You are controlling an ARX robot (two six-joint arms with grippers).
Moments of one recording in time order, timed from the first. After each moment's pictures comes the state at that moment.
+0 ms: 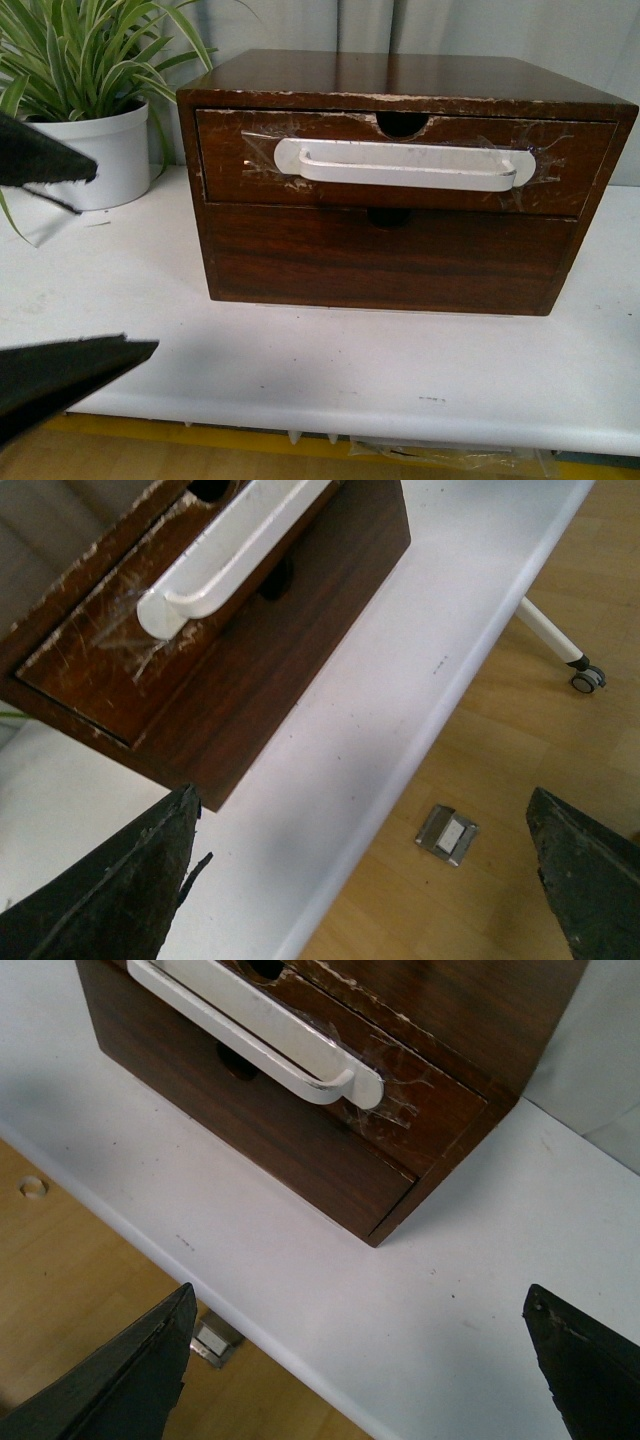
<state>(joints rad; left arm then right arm) -0.22 0.99 0.56 -0.03 0.47 0.72 0.02 0.92 0.76 -0.37 -0.35 -0.56</state>
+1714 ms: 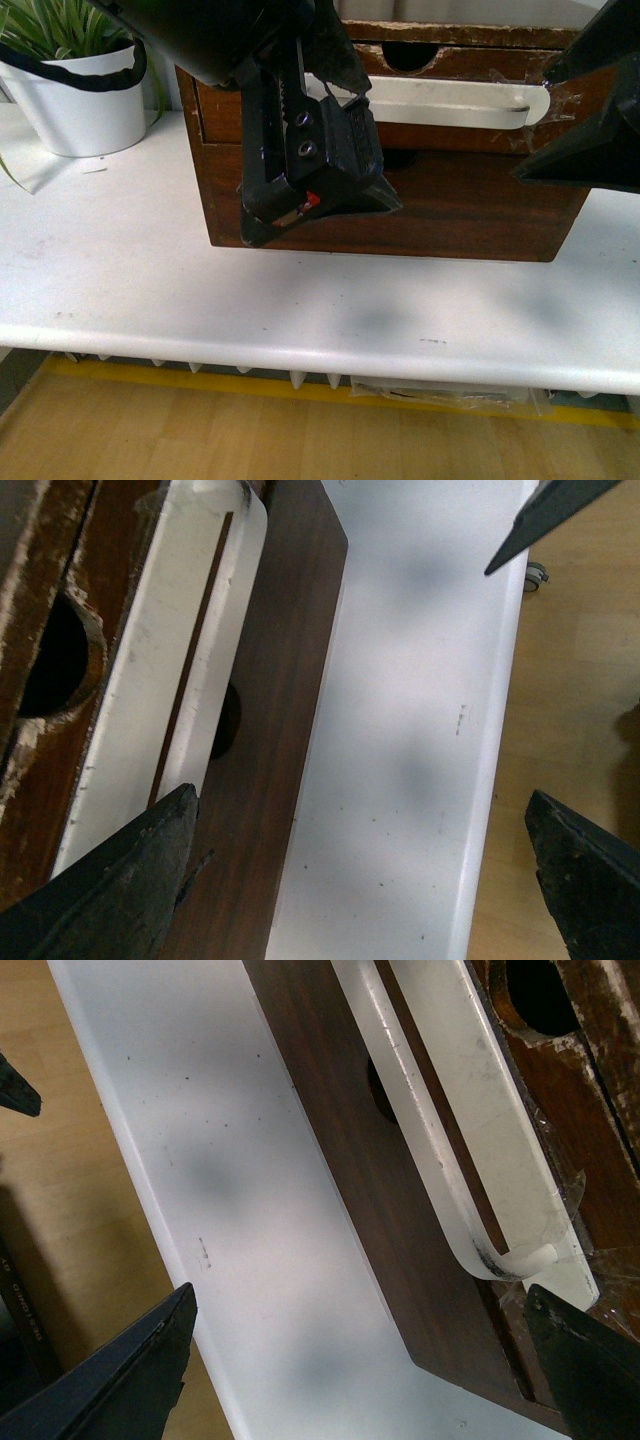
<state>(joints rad) -0.43 1.66 1.23 -0.30 0.41 0.98 0.22 1.52 1.17 -0.49 -0.34 -0.91</state>
